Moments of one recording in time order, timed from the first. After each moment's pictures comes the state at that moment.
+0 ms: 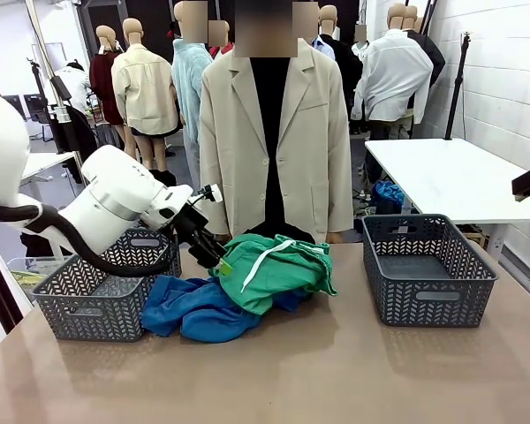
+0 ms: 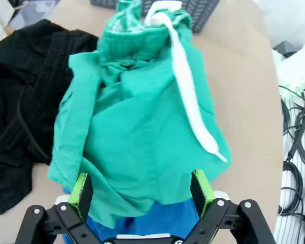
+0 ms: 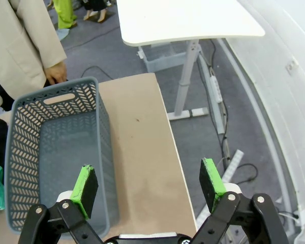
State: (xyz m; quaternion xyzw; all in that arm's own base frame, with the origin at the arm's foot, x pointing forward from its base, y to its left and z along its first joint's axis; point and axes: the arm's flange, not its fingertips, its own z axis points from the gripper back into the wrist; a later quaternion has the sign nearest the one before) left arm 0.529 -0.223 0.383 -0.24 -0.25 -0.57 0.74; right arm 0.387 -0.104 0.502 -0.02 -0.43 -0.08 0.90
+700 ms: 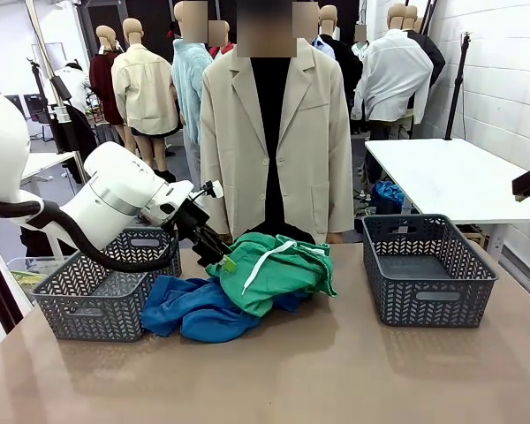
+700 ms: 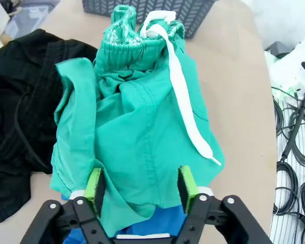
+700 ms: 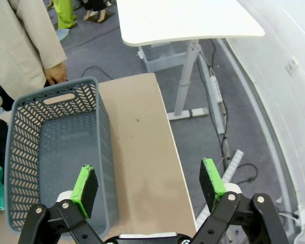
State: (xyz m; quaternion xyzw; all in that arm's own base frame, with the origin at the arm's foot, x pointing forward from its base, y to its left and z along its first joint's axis) left arm 0.529 -0.226 0.390 -0.26 -0.24 -0.58 0.73; right arm 0.387 -0.104 0.502 -0.02 -0.43 -0.08 0.90
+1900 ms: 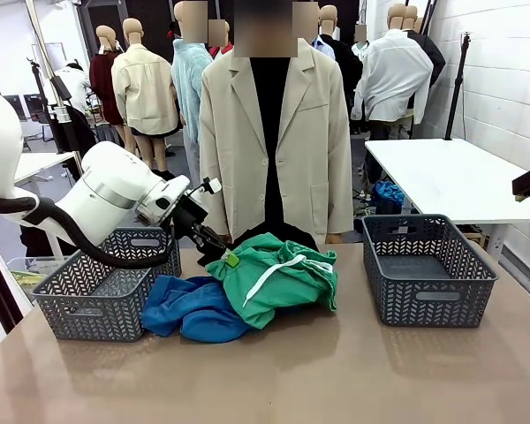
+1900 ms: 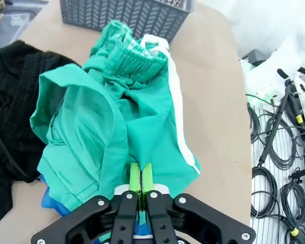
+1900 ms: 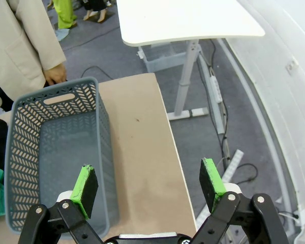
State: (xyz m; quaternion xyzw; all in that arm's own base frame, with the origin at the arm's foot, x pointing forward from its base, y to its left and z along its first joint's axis) left arm 0.522 -0.227 0.402 -0.32 -0.23 -0.57 0.72; right arm 0.387 -0.104 0.502 -0.02 -0.43 -0.08 0.90
